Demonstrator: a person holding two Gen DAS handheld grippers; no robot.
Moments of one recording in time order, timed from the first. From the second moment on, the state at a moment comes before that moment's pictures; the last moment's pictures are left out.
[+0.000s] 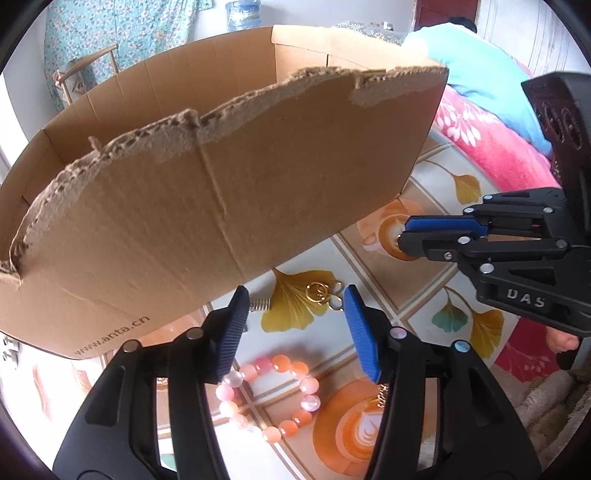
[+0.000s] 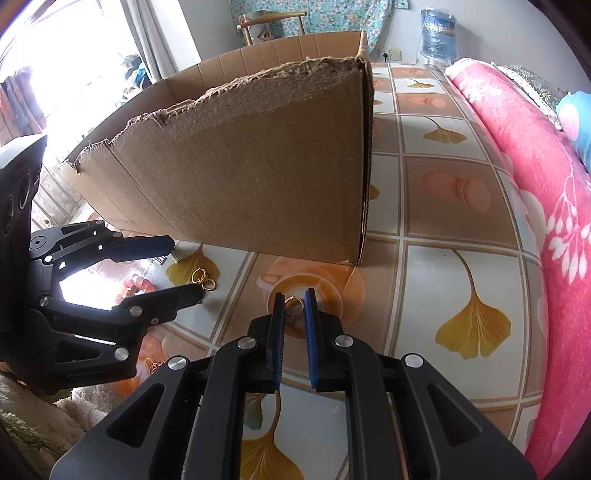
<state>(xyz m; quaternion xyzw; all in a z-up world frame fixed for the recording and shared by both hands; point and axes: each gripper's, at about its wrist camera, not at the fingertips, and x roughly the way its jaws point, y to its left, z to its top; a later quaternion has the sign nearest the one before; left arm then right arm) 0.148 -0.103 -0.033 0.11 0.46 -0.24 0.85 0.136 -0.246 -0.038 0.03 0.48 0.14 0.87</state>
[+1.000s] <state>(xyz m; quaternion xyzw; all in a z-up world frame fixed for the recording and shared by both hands) 0.152 -0.116 -0.036 0.11 0.46 -0.26 0.84 0.136 -0.248 -0.038 0.03 0.48 0.13 0.87</state>
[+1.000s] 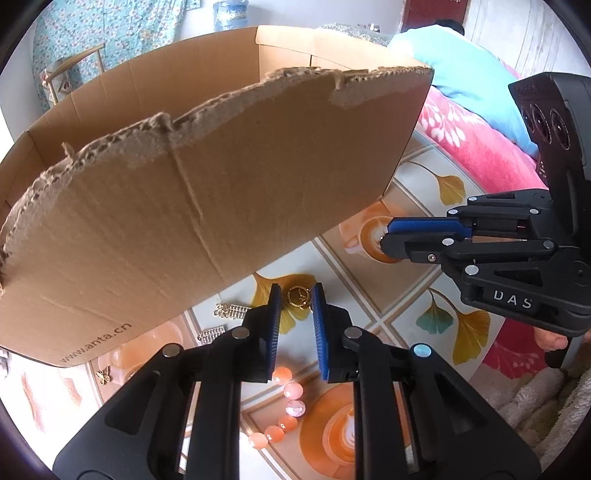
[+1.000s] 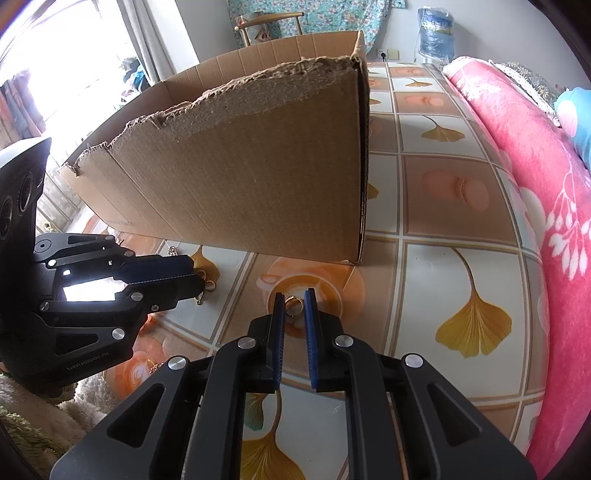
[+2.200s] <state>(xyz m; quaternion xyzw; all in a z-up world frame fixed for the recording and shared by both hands) 0.115 -0.096 0.041 0.10 0.38 -0.29 0.87 0.110 -0.250 0.035 0.03 0.42 0.15 0.90</state>
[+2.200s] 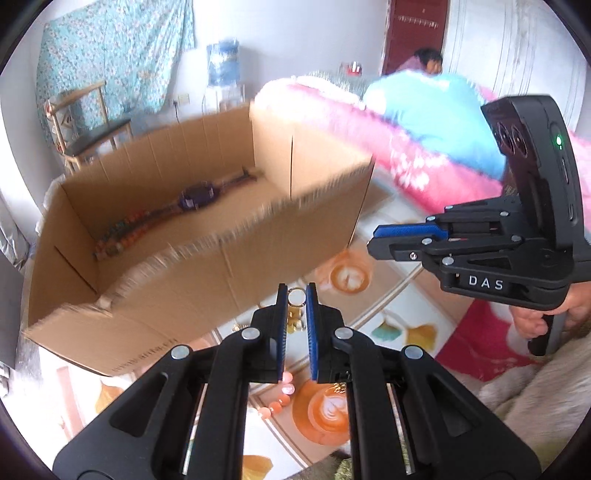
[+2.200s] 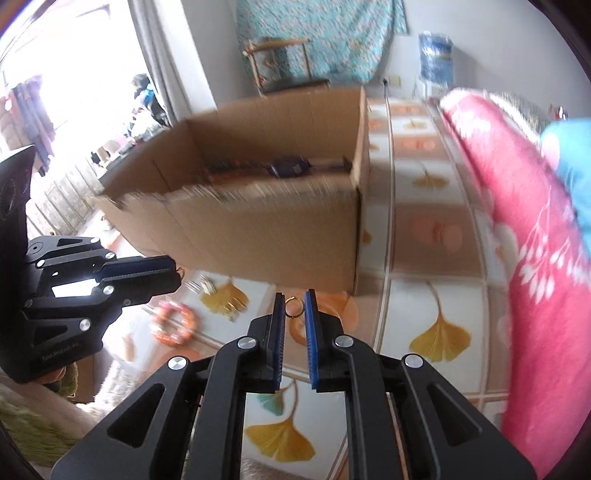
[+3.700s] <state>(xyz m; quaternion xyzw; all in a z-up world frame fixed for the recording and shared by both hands) 0.298 -0.020 0.036 0.08 0.53 -0.14 0.83 0.324 -0.152 0.033 0.04 0.57 0.24 0.79</state>
